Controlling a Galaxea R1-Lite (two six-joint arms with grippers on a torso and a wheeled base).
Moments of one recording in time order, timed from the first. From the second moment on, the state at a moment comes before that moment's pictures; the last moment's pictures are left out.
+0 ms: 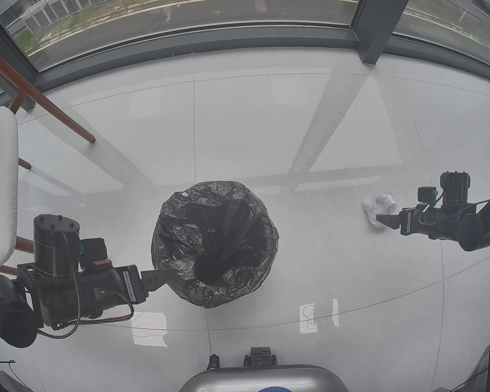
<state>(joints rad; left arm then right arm) -0.41 1.53 -0.43 -0.57 -0.06 -0.49 -0.03 2.02 -0.86 -0.63 0.34 -0.06</state>
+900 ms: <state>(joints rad) -0.40 1.54 -0.45 -0.55 -0.06 -0.49 -0.15 2.44 -1.41 -0.50 0.32 -0.14</state>
